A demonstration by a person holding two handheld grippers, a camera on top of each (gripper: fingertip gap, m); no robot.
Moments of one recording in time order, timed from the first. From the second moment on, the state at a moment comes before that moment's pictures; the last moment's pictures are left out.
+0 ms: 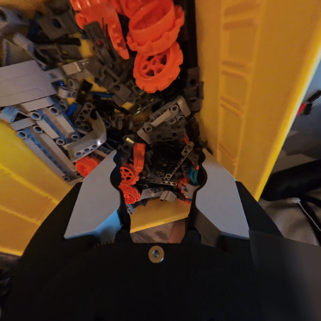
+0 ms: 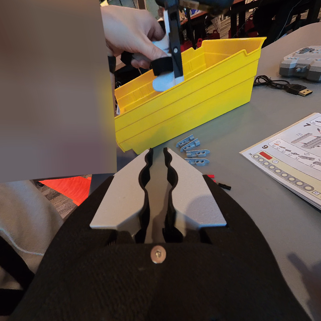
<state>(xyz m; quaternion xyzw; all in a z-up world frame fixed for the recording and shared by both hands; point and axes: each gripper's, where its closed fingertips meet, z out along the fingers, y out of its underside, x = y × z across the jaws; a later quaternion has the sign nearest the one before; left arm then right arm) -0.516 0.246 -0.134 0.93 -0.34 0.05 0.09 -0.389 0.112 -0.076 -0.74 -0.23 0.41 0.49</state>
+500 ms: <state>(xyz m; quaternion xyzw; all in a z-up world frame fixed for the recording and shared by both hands) -0.558 0.246 -0.147 0.93 -0.34 -0.08 0.14 -0.389 0.112 -0.075 -0.74 -0.23 0.42 0.48</state>
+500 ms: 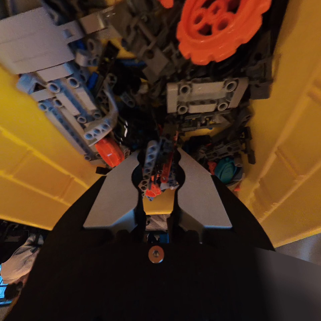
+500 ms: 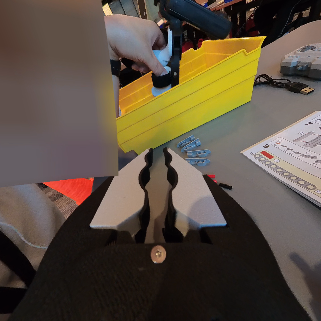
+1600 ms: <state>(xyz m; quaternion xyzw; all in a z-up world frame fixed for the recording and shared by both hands) -0.500 0.276 -0.148 0.86 -0.51 -0.04 0.02 -0.390 0.111 -0.076 -0.74 -0.22 0.42 0.48</state>
